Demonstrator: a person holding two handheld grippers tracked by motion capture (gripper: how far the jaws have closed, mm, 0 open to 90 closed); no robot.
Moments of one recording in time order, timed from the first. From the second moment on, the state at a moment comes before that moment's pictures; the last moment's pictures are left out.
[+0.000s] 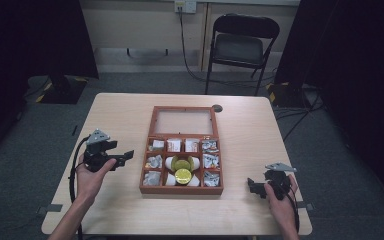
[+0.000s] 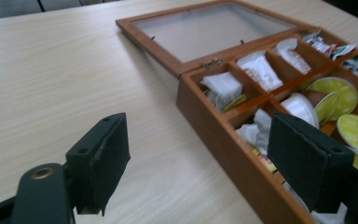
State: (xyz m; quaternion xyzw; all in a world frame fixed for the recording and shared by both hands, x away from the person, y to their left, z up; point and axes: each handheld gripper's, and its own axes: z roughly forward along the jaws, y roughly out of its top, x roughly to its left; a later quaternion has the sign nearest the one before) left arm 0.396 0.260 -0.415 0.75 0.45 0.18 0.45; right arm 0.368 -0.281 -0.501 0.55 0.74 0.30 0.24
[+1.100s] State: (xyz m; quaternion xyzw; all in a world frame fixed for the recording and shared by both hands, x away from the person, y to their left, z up) left arm 0.410 0.187 -0.405 0.79 0.38 0.14 0.46; right arm 0.368 -0.281 -0.501 0.55 0.74 0.30 0.24
